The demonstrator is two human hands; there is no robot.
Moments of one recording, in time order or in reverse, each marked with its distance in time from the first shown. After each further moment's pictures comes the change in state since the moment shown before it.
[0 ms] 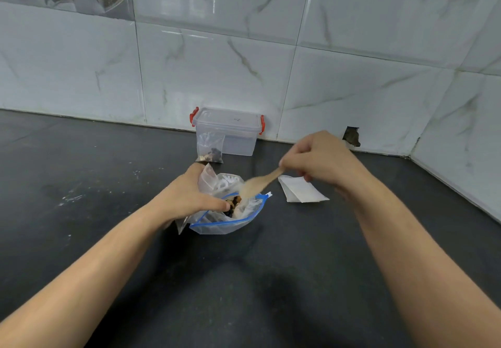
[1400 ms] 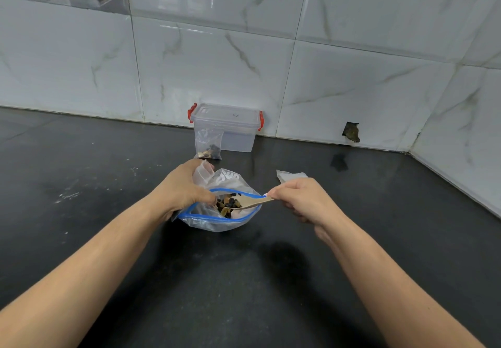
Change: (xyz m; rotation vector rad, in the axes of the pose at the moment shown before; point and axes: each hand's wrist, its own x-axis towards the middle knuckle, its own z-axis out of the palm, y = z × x) left_hand 0.012 -0.003 0.001 -0.114 0.035 -0.036; right_hand -0.018 0.044 0.053 0.342 -0.125 0.244
